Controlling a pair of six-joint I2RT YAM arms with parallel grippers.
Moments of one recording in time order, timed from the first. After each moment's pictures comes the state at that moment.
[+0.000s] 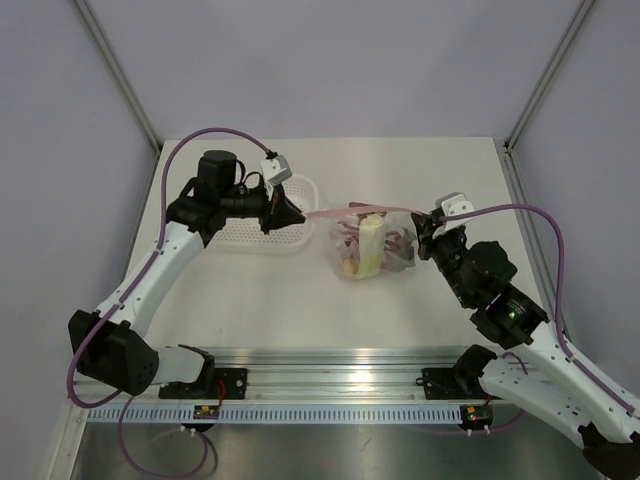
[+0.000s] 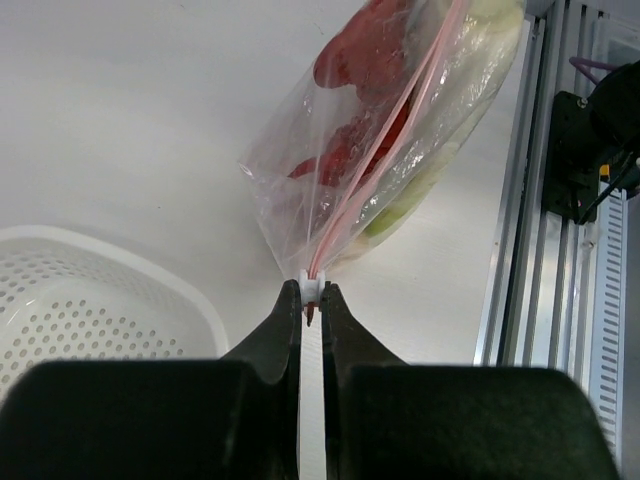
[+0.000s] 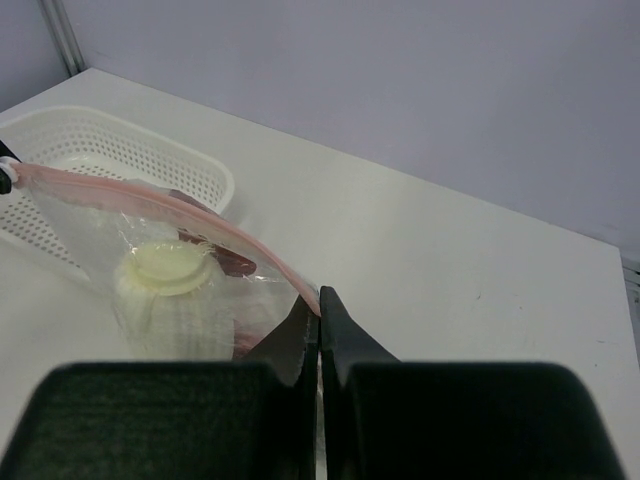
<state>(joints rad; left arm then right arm) -0.34 1.32 1.24 -0.48 0.89 0.30 0.74 0.67 0.78 -0.07 0.37 -0.13</state>
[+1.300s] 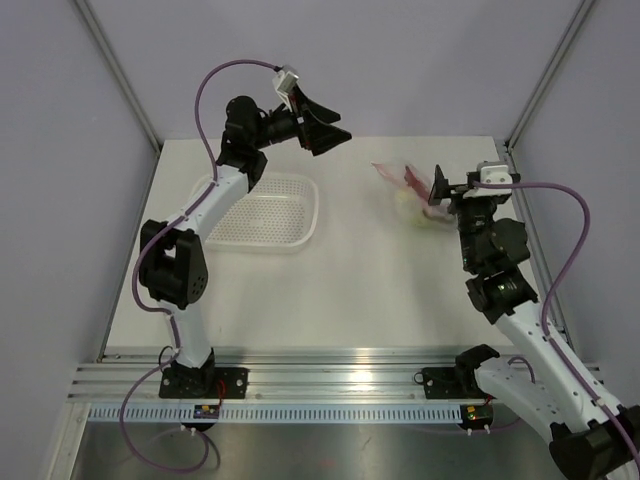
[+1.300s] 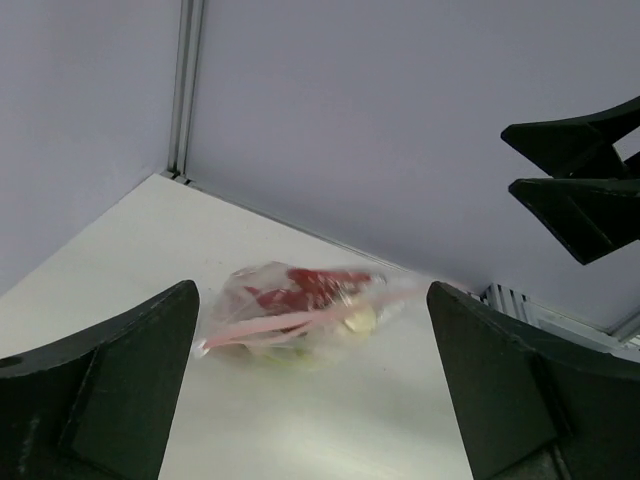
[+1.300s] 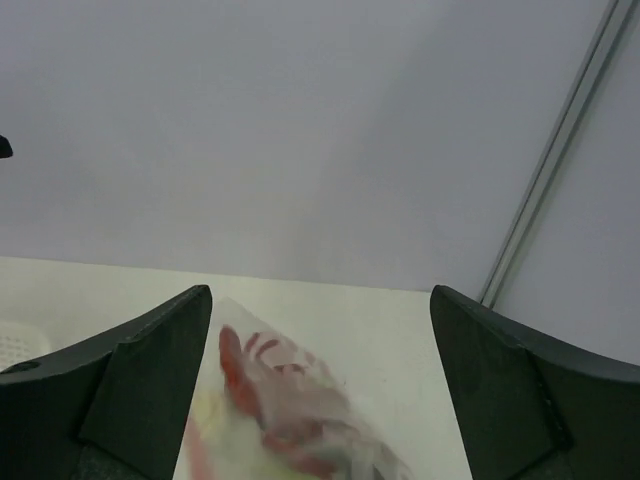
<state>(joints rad) -0.35 1.92 1.72 0.50 0.93 -0.56 0.41 0.85 0.79 0.37 0.39 -0.26</state>
